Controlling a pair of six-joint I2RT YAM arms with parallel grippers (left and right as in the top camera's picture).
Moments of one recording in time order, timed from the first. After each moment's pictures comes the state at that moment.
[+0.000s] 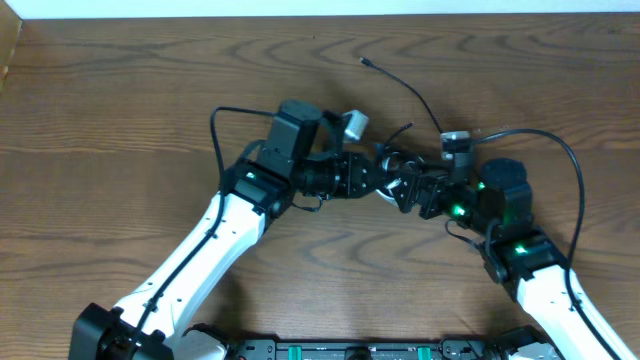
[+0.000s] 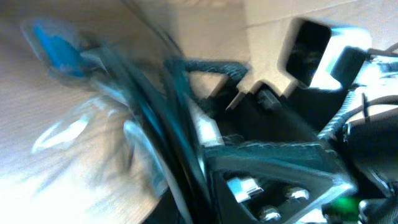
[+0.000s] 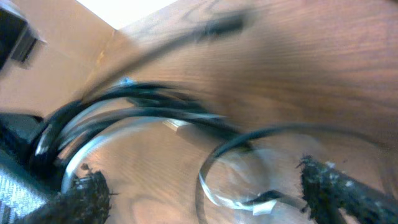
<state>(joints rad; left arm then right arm) -0.49 1.43 1.03 -0.32 0.83 -0.70 0.30 1.07 0.55 0.05 -0.46 0.51</state>
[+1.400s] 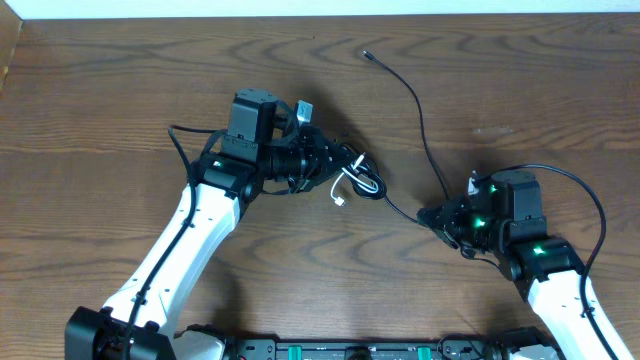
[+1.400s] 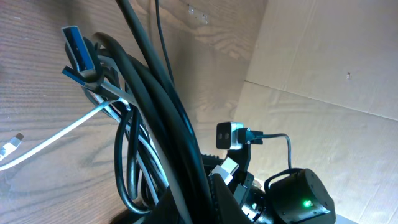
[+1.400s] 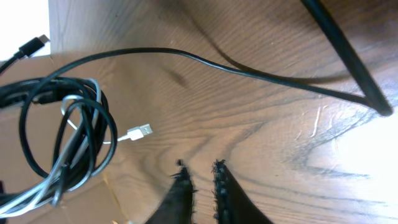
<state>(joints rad) -0.32 1.43 1.03 -0.37 0.86 -1.04 0.18 1.04 0.55 -0.44 -0.55 0.97</state>
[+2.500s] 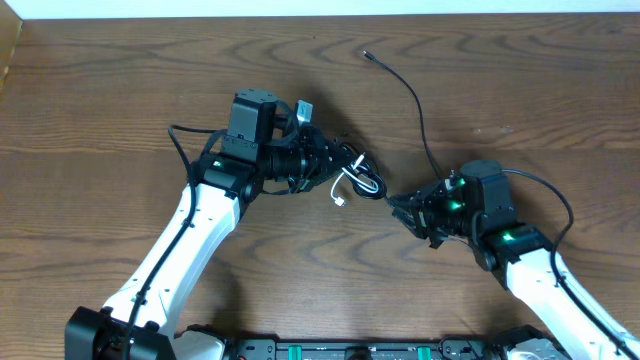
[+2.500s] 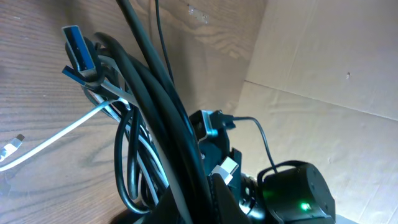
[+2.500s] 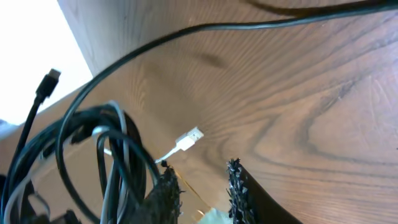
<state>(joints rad) -0.32 1.43 1.03 -0.37 0.86 -1.04 0.32 1.21 0.55 -0.13 -0.58 1.52</state>
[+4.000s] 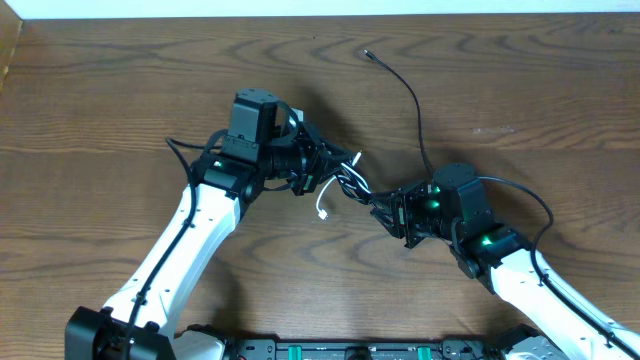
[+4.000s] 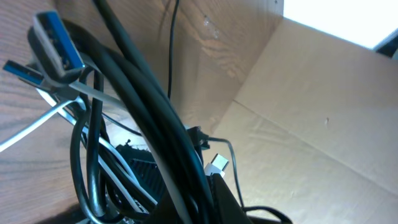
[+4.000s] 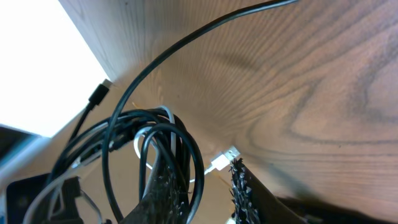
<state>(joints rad) -0.34 1.43 1.03 -0.37 0.79 -1.34 0.47 1.24 0.55 0.00 -0.50 1.84</state>
